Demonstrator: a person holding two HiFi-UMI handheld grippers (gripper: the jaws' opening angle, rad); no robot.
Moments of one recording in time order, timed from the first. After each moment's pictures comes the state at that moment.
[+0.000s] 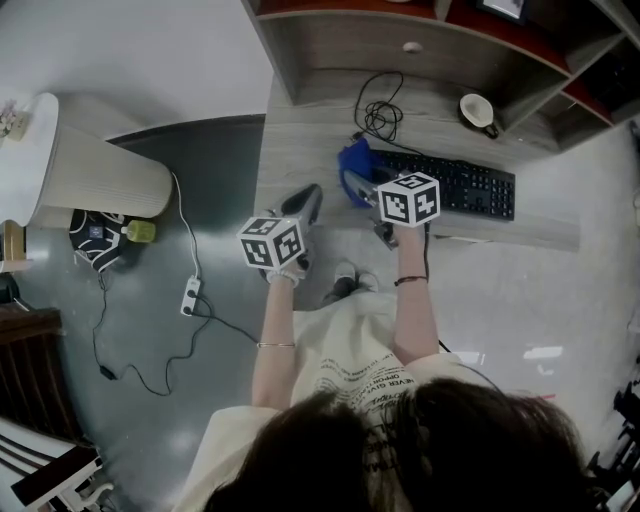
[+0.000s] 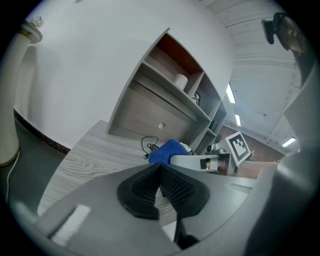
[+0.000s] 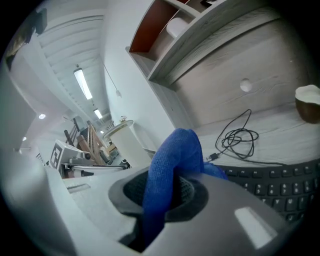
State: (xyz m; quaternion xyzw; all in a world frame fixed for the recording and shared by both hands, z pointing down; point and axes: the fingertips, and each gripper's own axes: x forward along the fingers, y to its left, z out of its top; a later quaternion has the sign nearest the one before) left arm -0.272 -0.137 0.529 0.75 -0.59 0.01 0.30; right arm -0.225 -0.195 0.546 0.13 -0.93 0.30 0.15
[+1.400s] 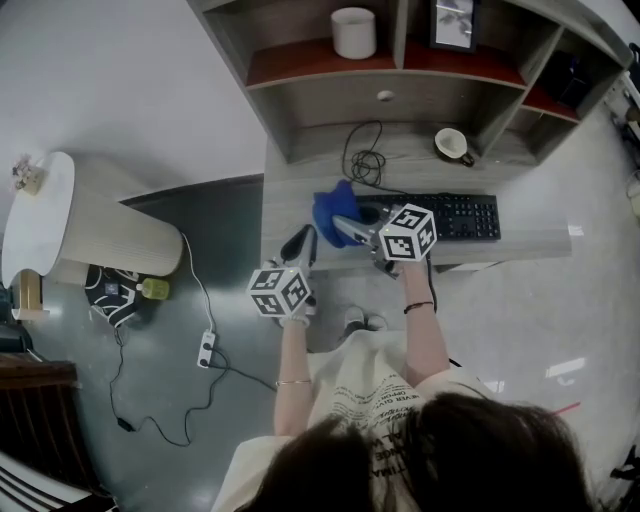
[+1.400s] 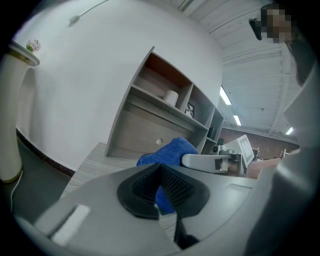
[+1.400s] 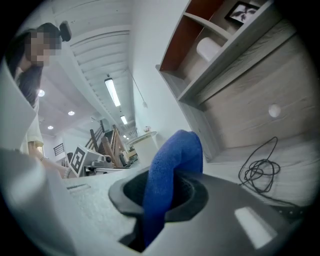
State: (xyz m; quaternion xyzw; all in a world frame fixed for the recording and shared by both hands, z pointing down) left arm -0.270 -0.136 0.478 0.75 -0.62 -0.01 0.22; right arm -0.222 -0.172 0.472 0.03 -0.97 0.23 0.06
